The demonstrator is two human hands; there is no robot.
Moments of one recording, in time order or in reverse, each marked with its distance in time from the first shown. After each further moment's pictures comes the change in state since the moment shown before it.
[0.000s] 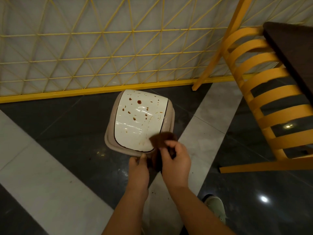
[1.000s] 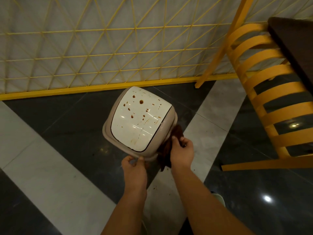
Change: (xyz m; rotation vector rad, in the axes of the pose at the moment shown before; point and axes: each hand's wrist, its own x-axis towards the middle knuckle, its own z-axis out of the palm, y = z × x) left_hand -0.007 -0.004 -0.009 0.040 0.190 0.062; right_hand 0.033 0.013 0.010 0.168 0.145 0.599
